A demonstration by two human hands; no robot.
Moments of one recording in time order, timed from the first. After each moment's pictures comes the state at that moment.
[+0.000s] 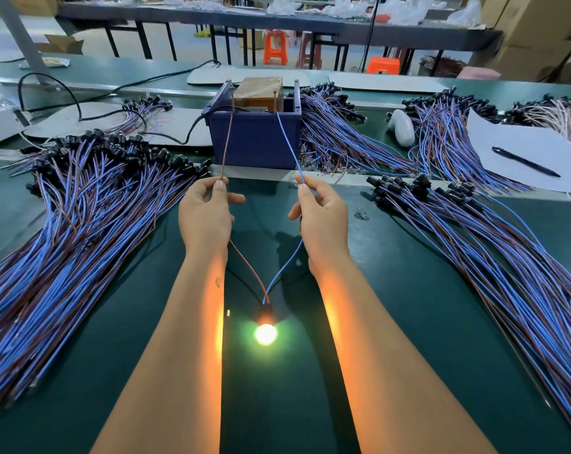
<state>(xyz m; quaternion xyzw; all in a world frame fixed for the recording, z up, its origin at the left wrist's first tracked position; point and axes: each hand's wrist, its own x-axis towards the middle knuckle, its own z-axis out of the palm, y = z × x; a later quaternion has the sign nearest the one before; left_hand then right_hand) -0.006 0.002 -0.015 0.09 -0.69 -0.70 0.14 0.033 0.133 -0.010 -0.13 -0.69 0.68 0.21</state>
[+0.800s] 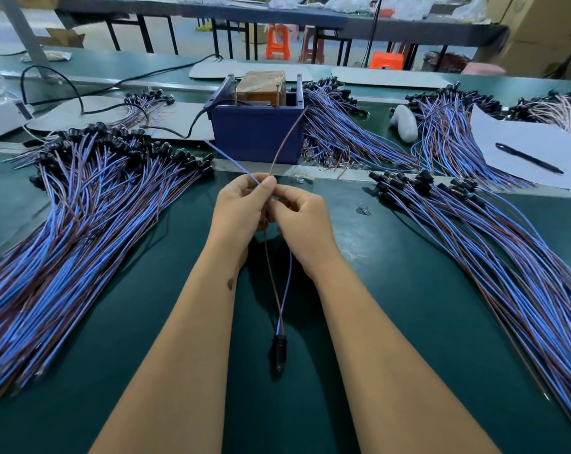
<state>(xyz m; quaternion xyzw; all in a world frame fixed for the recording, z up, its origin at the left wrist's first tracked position) 0.010 0.025 -0.007 -0.04 -0.65 -0.76 -0.01 0.041 0.117 -0.010 0.02 -0.74 0.65 0.16</state>
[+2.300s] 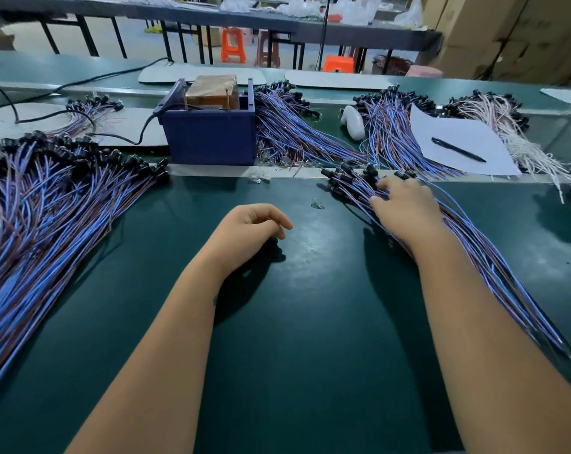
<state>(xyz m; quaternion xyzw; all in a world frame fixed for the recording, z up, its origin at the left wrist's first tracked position) 0.034 0.050 -0.015 -0.22 -0.79 -0.56 -0.13 0.088 0.303 0.019 -0.26 -0.95 0.12 0.10</state>
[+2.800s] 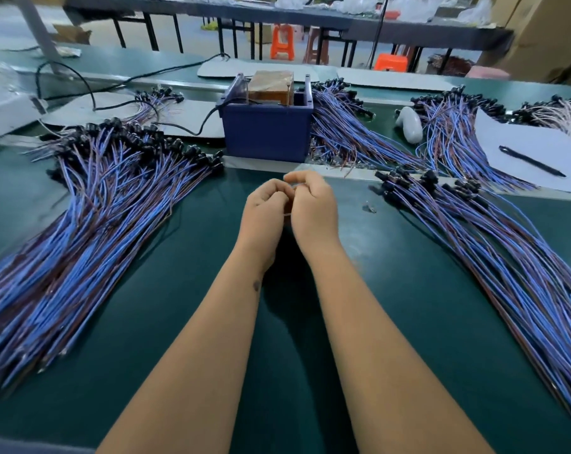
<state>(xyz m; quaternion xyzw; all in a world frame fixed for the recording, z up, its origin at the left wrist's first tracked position) 0.021 0.041 -0.019 -0.05 -0.63 -0.78 -0.03 0.035 0.110 -0.002 -0.12 -0.78 0.59 0.20</state>
